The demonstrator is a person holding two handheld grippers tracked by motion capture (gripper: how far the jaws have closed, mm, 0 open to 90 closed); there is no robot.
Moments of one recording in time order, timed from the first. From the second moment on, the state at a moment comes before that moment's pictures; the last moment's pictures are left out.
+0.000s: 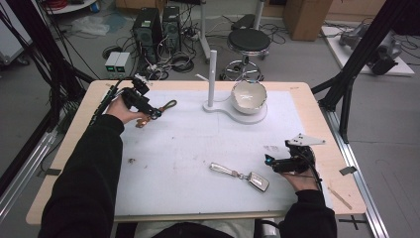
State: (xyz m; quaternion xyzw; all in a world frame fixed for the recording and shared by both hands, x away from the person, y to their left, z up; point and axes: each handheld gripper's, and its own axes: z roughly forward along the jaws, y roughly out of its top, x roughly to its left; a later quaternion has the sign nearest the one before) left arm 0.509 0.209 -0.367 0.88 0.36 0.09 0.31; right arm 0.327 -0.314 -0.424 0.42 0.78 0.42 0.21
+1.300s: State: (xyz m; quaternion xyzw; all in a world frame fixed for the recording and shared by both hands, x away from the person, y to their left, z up) left arm 0.537 0.189 -0.414 0.89 0.36 0.10 0.25; right arm 0.327 -0.315 -0.425 0.42 0.78 0.40 0.21
